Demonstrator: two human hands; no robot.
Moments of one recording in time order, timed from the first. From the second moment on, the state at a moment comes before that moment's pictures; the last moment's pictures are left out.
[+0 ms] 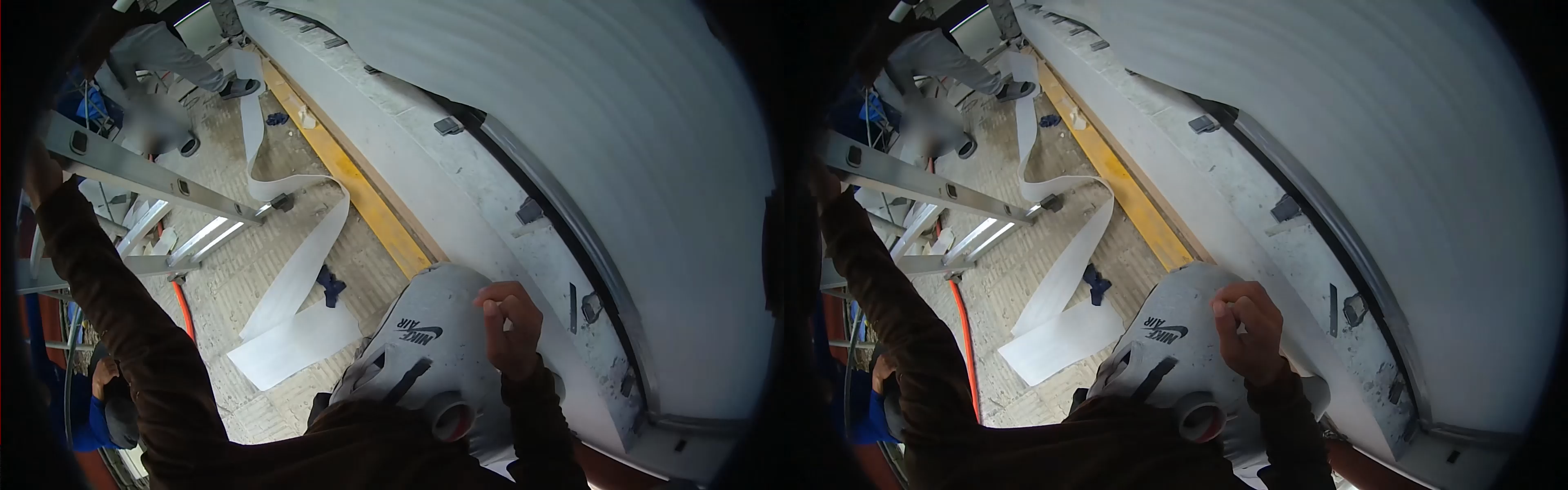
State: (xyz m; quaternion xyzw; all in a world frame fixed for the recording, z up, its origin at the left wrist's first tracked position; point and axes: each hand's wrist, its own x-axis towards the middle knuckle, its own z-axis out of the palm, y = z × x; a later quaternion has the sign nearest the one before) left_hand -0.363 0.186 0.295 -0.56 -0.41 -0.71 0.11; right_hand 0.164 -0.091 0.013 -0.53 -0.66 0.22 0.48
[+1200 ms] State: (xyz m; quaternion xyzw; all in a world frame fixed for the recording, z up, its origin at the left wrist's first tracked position) left_hand -0.386 0.202 0.287 -0.55 -0.40 -0.73 0.08; right_hand 0.233 0.157 -0.008 -0.61 -0.76 -0.22 0.04
